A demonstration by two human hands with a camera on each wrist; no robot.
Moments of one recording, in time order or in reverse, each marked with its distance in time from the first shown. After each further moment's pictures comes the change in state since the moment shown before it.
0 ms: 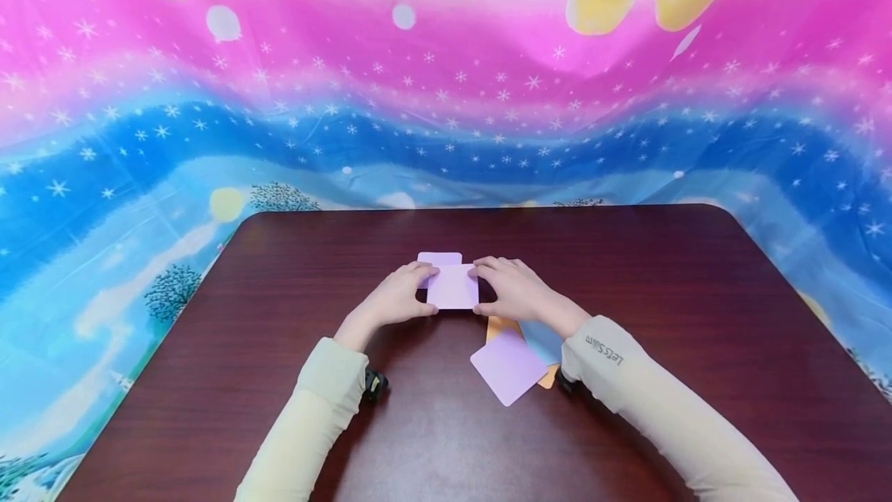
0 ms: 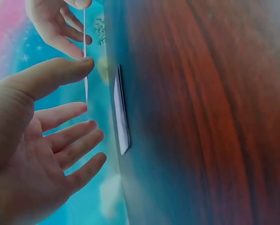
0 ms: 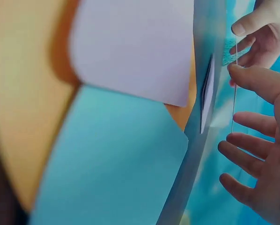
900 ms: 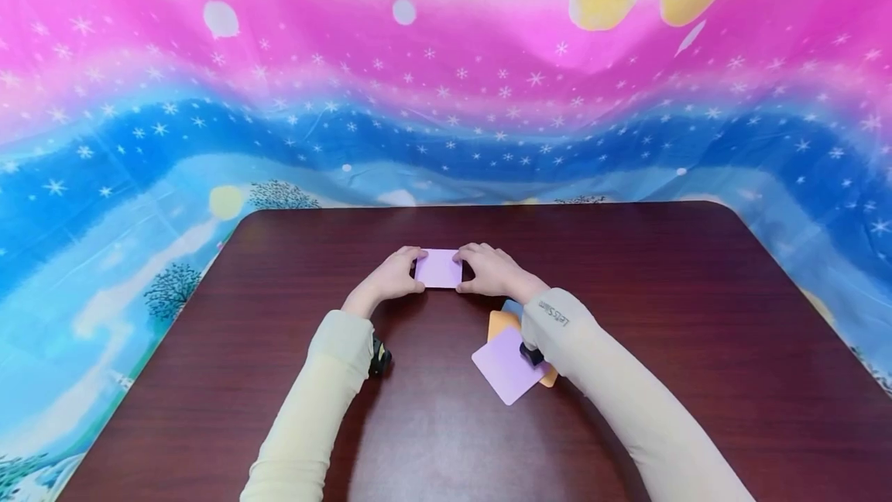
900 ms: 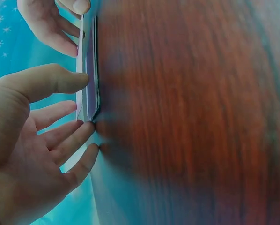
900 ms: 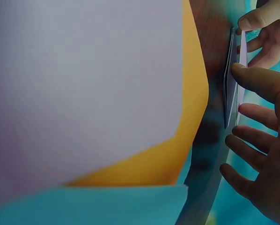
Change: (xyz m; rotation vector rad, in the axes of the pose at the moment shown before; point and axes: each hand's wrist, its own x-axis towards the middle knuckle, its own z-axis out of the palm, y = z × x) left_hand 0.032 -0.034 0.000 -0.131 -0.053 -0.148; right_hand 0.057 0.004 0.014 0.086 -0.125 0.117
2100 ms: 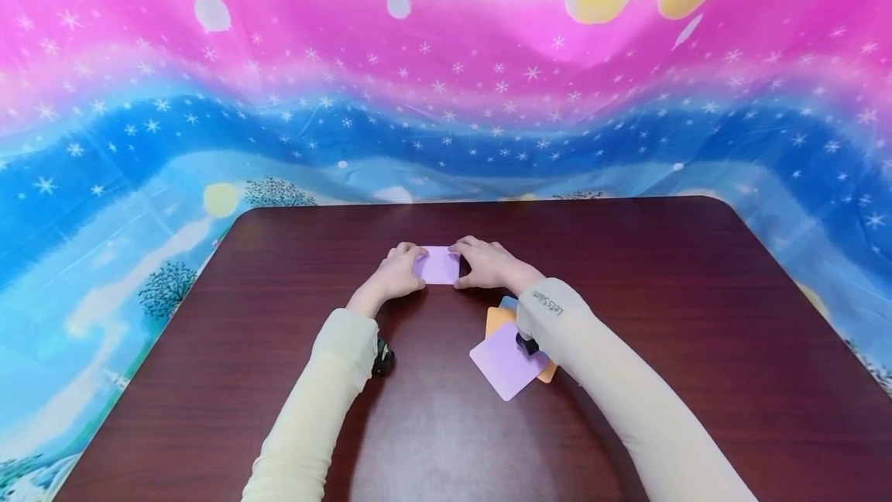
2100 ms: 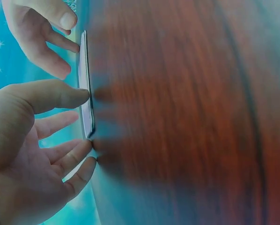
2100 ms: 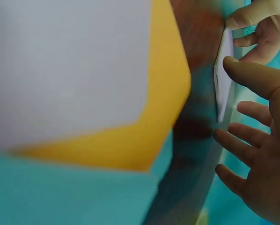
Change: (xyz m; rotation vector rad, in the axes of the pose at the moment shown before) left_hand 0.006 0.003 0.010 0.056 0.040 -0.080; right_hand 0.003 -0.001 -0.007 0.019 -0.051 0.005
